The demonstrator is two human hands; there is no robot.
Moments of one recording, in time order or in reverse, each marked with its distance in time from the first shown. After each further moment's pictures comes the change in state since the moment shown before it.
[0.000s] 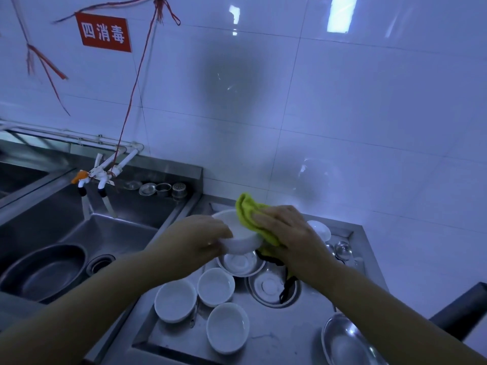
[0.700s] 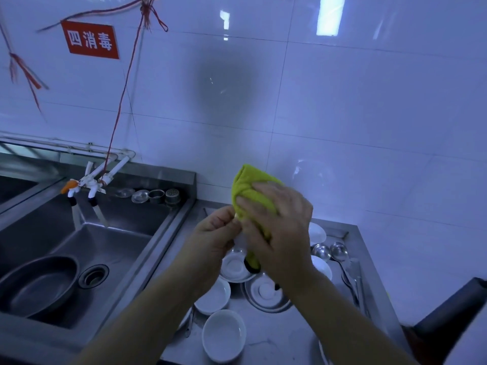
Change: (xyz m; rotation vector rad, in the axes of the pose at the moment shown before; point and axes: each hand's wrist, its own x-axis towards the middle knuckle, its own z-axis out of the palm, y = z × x) left_hand 0.038 0.049 0.028 -1.645 0.300 -0.404; right_hand 0.027 -0.031 0.002 -0.080 0.385 0.234
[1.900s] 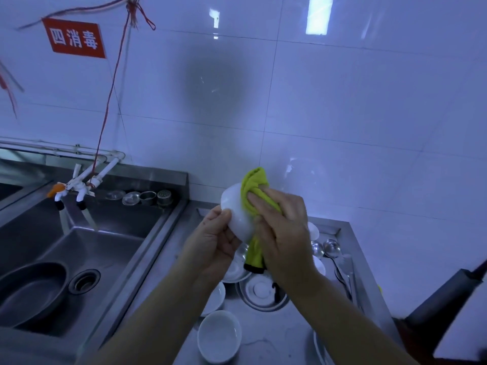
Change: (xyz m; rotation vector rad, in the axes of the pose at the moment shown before) left_hand 0.018 -0.007 0.013 -0.339 0.217 -0.135; right_hand -0.011 0.010 -0.006 0.048 0.003 0.069
